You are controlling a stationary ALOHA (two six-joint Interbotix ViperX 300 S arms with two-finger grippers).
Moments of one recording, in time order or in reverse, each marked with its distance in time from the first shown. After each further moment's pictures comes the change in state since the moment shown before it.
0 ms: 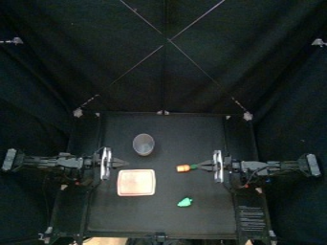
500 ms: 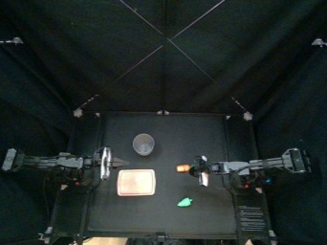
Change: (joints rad) left arm 0.002 -0.003 0.002 -0.028 0.000 0.000; right arm 0.009 0.463 -0.149 0.023 0.367 0.089
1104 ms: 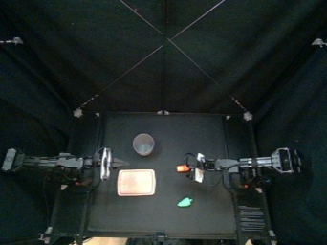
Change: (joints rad) left arm 0.003 -0.002 0.018 0.002 0.000 0.000; right arm -0.117 0.140 -0.040 -0.017 0.077 0.008
